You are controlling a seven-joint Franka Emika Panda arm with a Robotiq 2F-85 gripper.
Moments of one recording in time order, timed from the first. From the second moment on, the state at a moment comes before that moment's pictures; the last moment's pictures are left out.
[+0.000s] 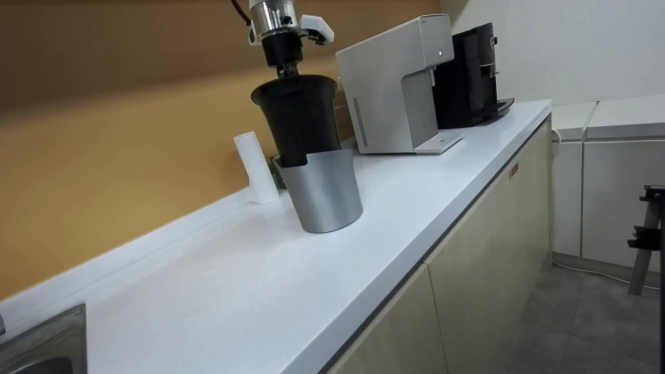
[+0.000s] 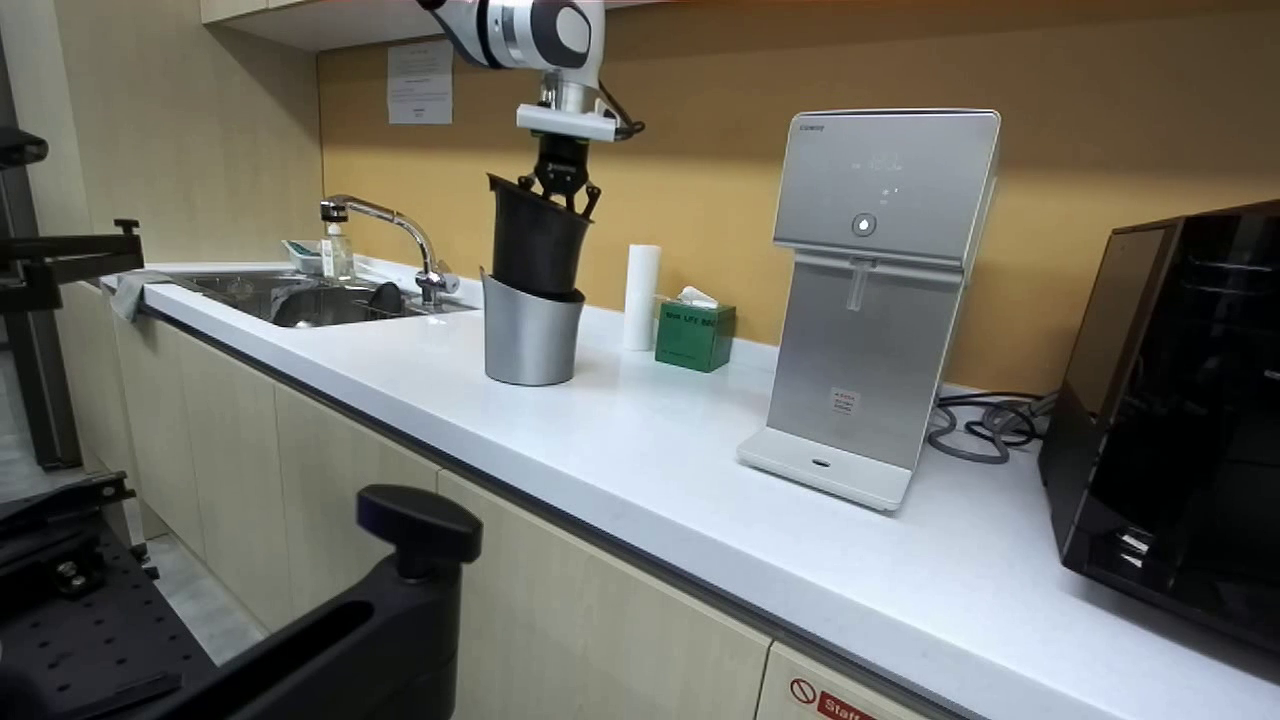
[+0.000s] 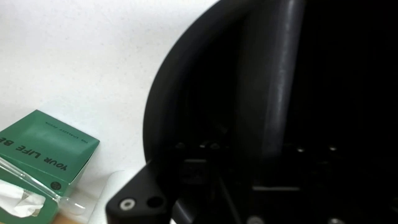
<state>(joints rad) 0.03 0.49 0.11 -1.34 0.01 1.87 -0.54</state>
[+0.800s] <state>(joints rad) 0.08 0.51 0.08 -1.38 -0.12 1.96 -0.27</state>
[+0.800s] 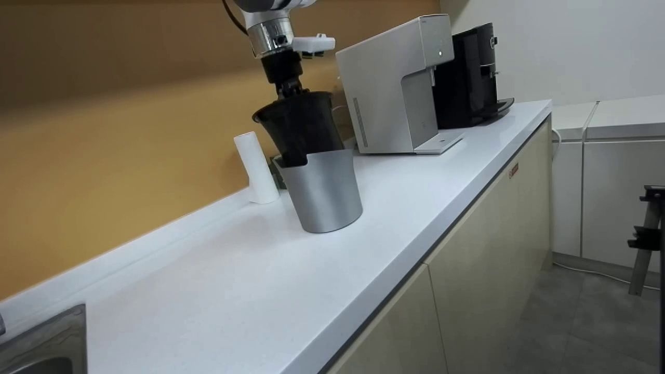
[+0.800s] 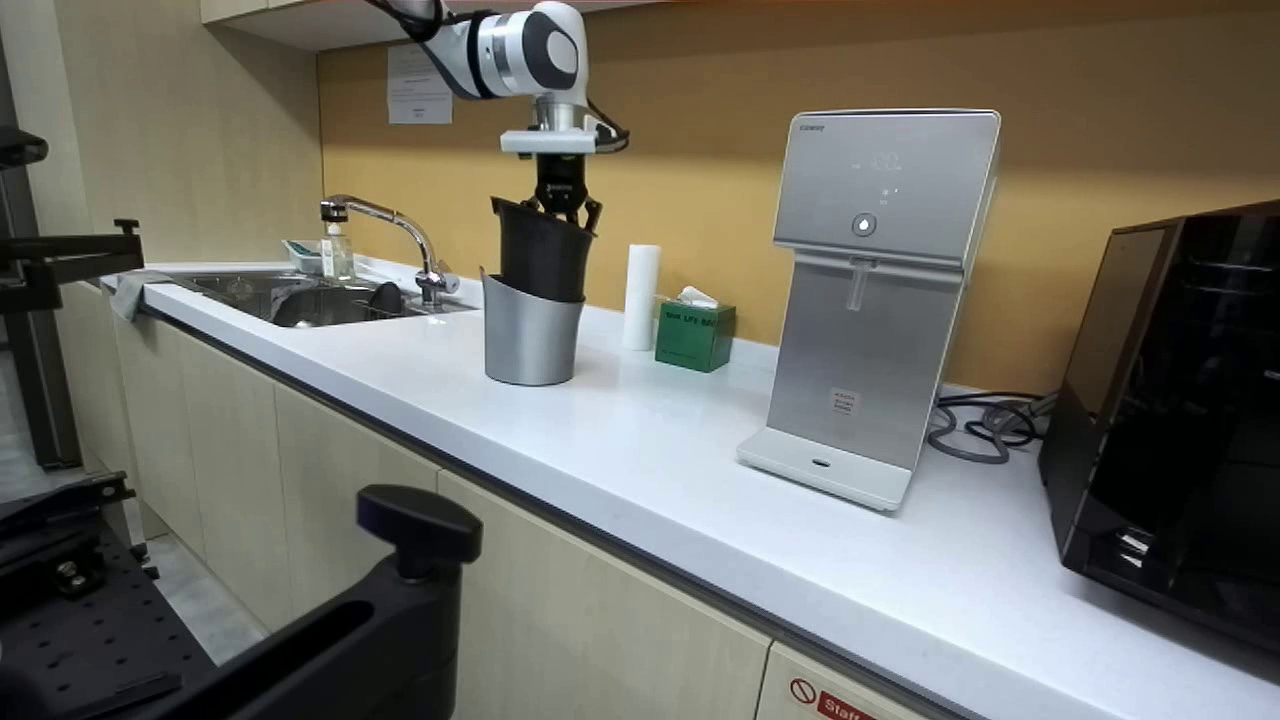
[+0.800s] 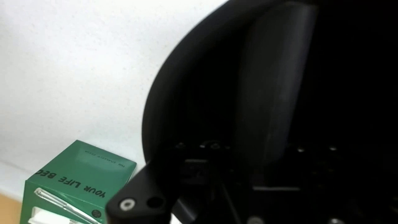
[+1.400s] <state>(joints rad) 0.12 0.48 0.04 -1.54 -0.18 2.19 -0.04</state>
